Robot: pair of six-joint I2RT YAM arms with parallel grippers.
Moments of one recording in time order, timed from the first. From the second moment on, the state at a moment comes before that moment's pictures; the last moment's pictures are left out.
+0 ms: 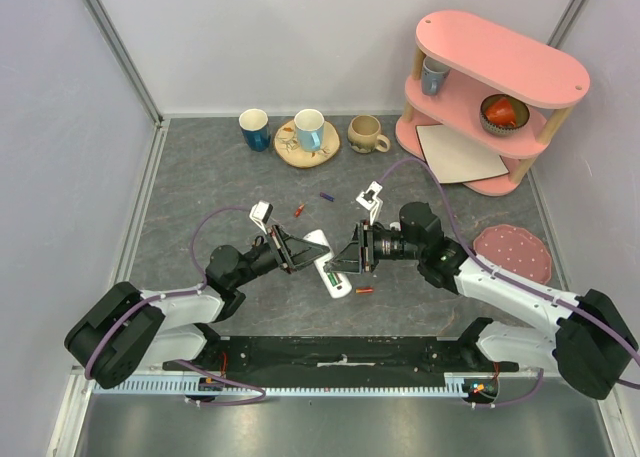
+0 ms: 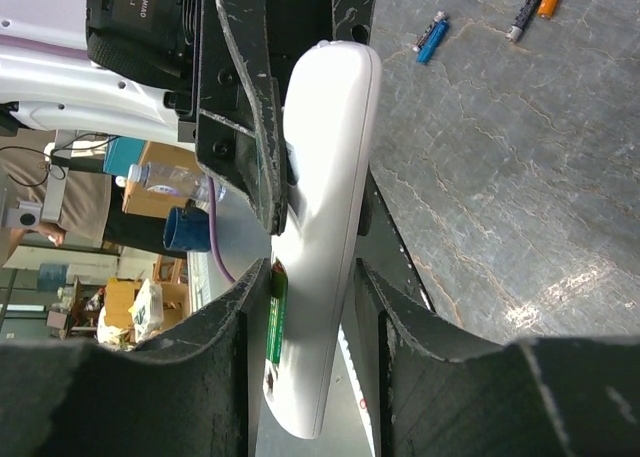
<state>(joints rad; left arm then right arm) -0.66 1.20 0.17 1.26 0.48 -1.41 0.74 1.14 0.61 0.26 -0.68 0.80</state>
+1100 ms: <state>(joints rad) -0.66 1.18 0.15 1.29 0.48 -1.40 0.62 1.02 0.86 -0.29 -0.34 0.50</state>
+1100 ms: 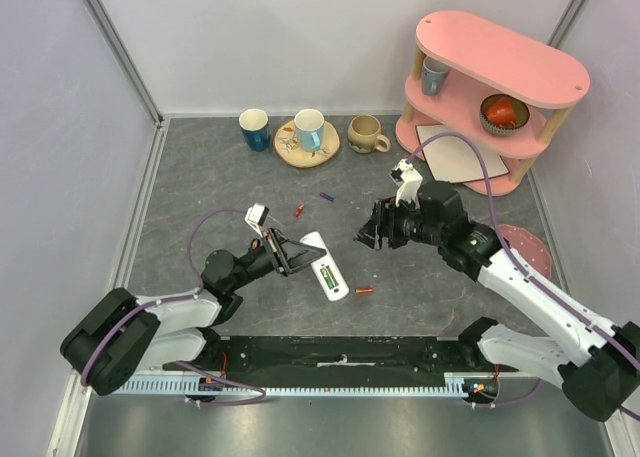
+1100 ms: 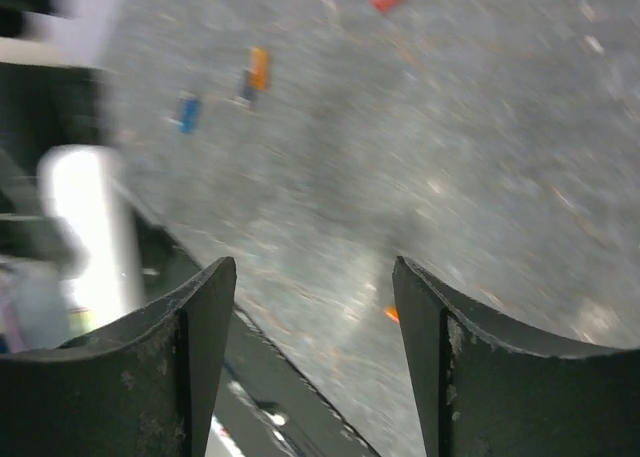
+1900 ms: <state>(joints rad) -0.64 0.50 0.05 0.79 0.44 -1.18 0.97 1.33 0.72 -0.46 0.14 0.38</state>
